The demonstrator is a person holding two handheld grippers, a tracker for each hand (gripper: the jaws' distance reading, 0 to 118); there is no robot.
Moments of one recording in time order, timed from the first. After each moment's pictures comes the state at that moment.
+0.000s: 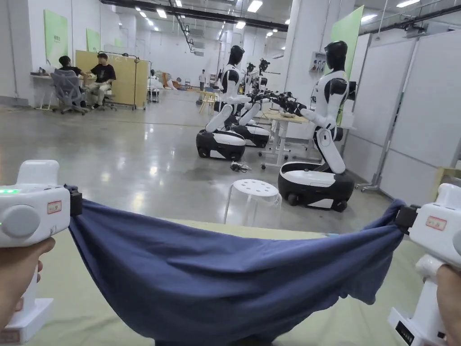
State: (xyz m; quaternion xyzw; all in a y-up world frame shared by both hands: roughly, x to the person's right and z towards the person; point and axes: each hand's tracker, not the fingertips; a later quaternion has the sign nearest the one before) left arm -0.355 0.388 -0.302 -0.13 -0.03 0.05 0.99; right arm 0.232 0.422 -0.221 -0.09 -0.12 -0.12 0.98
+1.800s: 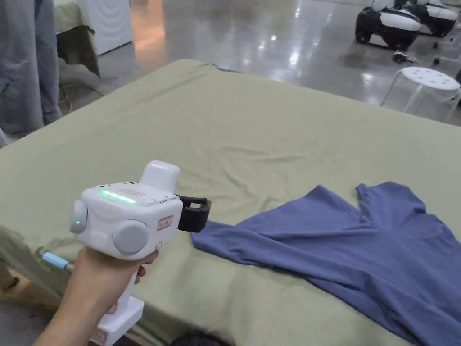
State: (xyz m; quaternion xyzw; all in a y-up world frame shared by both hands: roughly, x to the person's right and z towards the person) left arm -0.447 0.211 -0.036 -0.29 -0.03 0.02 0.96; right arm 0.041 0.225 -0.017 -0.16 0.03 0.04 0.99
